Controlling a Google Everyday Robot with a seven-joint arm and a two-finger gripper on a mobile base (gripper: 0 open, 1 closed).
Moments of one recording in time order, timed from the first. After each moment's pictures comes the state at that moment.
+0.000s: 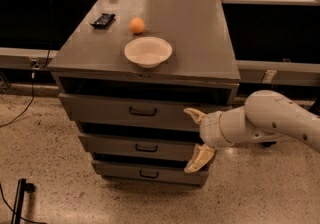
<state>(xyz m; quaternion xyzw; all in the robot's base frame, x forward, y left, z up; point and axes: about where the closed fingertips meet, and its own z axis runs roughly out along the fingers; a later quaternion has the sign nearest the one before) 0.499 -0.082 0.683 -0.67 0.64 0.14 0.36</state>
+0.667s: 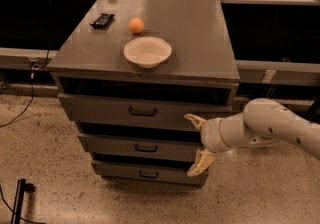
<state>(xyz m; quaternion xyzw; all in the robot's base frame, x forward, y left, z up) 0.505 -0.090 0.645 -0.68 0.62 0.14 0.36</state>
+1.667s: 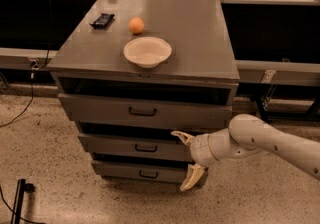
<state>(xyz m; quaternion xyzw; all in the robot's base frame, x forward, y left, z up) 0.491 -0.059 0.572 -0.71 0.56 0.21 0.36</state>
